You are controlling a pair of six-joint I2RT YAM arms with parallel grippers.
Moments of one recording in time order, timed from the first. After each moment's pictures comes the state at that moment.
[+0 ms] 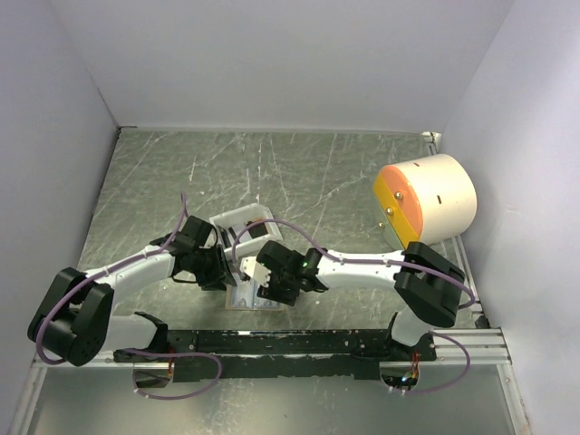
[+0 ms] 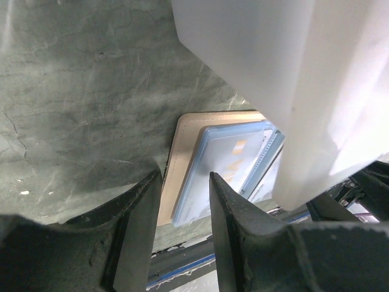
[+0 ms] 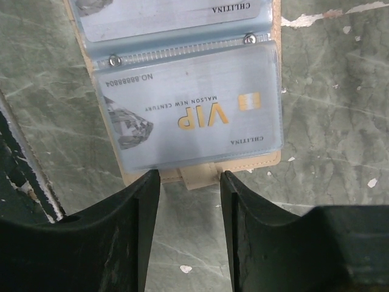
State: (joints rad) left arm -0.45 1.28 0.53 -0.43 0.29 -0.77; right arm 1.13 1.61 0.90 -0.39 -0.07 -0.29
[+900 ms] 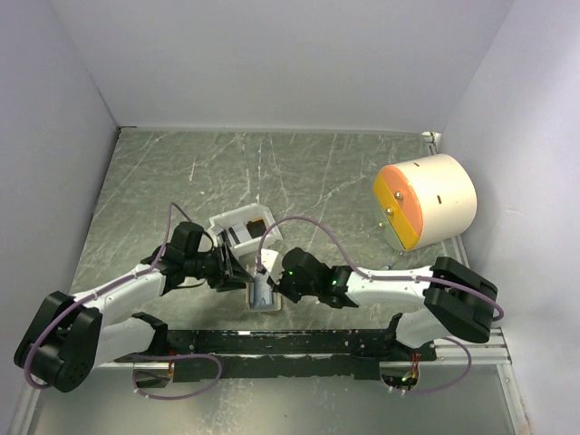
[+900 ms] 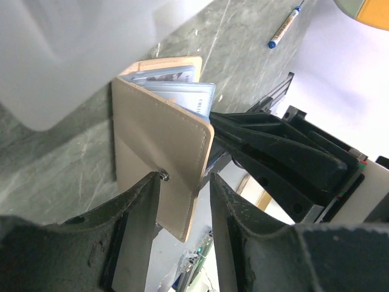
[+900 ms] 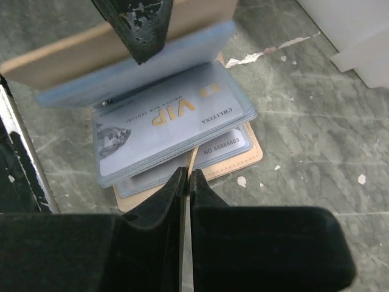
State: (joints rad) left arm -0.45 1.13 0.37 -0.07 0.67 -1.00; right arm 1.12 1.40 0.59 0.07 -0.04 -0.12
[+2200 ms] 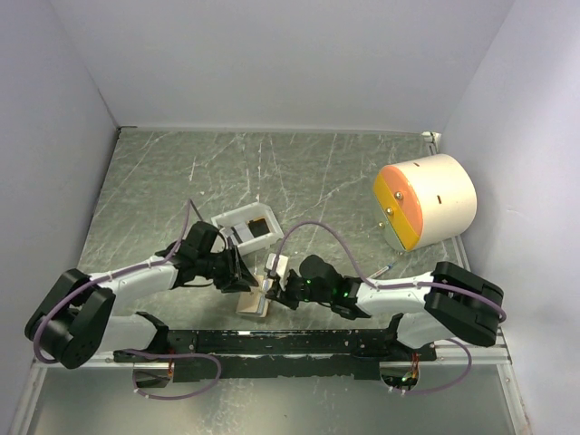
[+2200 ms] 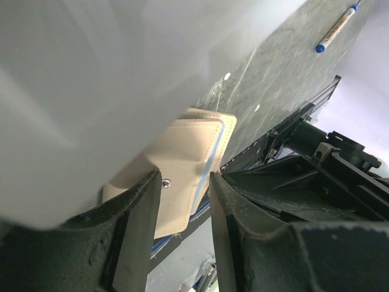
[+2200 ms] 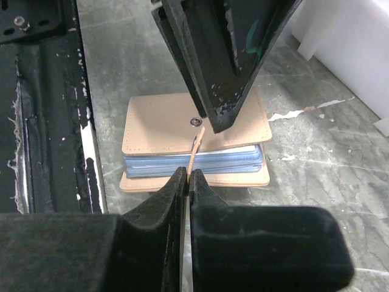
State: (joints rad) left arm -0.55 1.27 0.42 -0.05 0.56 -0.94; right arm 1.12 1.35 0.38 0.53 -0.21 -0.04
